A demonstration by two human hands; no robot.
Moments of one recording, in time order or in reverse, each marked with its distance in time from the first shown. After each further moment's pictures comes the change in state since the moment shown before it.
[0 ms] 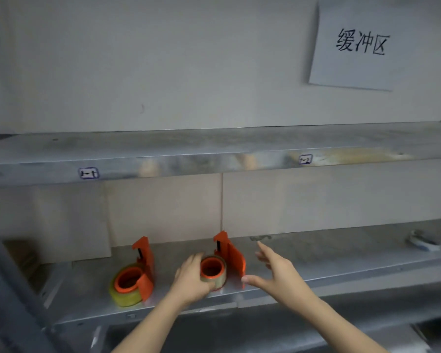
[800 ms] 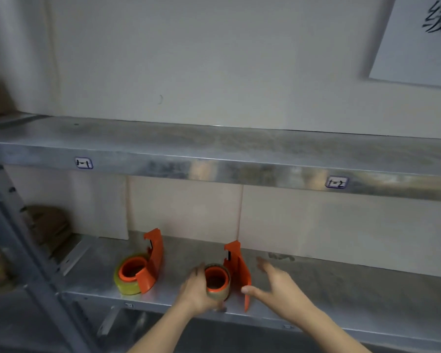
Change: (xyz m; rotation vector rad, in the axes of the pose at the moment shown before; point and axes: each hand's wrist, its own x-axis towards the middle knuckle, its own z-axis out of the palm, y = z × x) left_hand 0.041 -0.005 0.051 -0.075 0.033 -0.340; right_hand 0.083 0.044 -0.008 -0.112 -0.268 -0.142
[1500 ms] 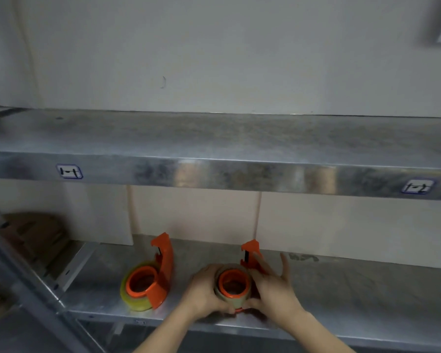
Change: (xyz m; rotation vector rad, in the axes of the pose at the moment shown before) left_hand 0.033 -0.026 -0.028 -0.156 -0.037 0.267; right_hand 0.081 0.015 0.076 -0.625 -0.048 -0.076
